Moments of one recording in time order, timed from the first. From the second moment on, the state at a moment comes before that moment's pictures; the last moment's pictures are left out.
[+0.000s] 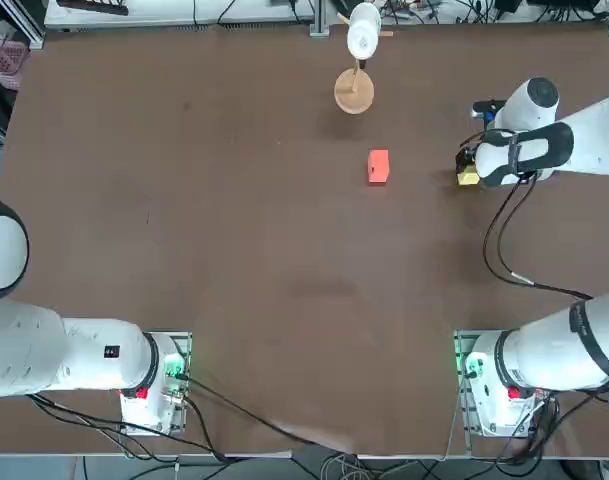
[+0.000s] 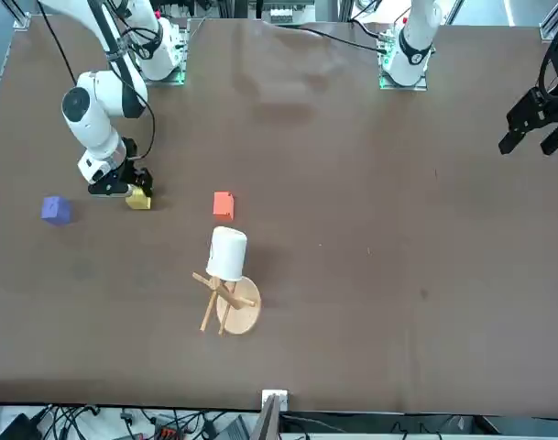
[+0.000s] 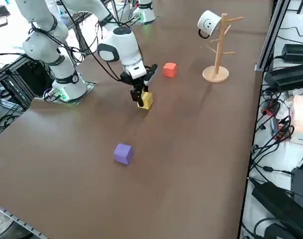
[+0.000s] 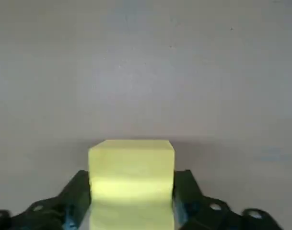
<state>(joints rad) 0.08 0.13 -0.04 -2.59 -0.04 2.85 0.04</state>
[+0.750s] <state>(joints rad) 0.25 0.09 0.01 -2.53 -0.04 2.85 0.31</state>
